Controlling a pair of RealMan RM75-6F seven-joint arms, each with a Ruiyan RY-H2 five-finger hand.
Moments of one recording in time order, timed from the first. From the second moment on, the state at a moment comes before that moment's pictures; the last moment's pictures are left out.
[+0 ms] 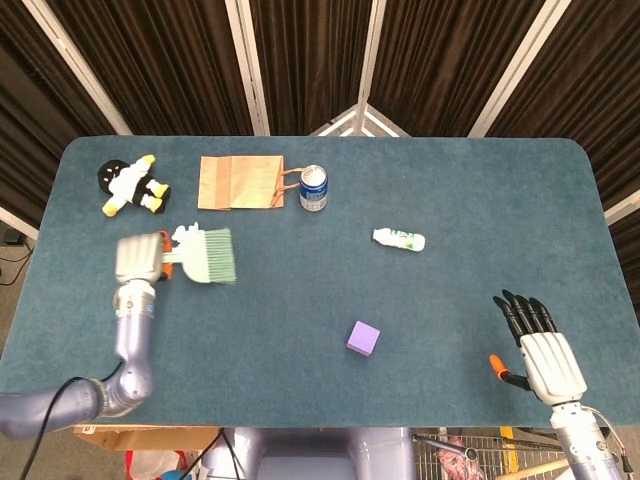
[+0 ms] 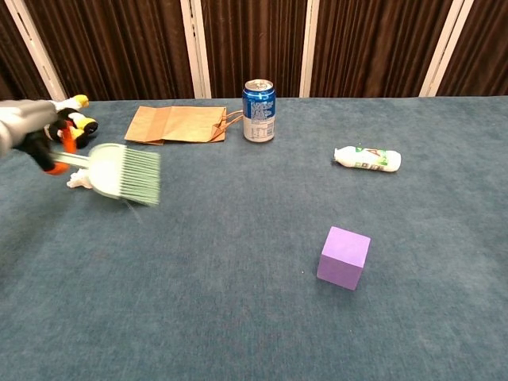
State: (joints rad) left arm -0.79 -1.55 -0.24 -1.42 0.46 1.22 0.77; right arm 0.15 -1.15 0.00 -1.68 -1.57 1.38 0.00
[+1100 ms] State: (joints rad) left arm -0.73 -1.46 -0.28 -1.49 0.53 1.16 0.63; right arm 0.15 -1.16 0.00 -1.68 -1.56 1.38 -0.02
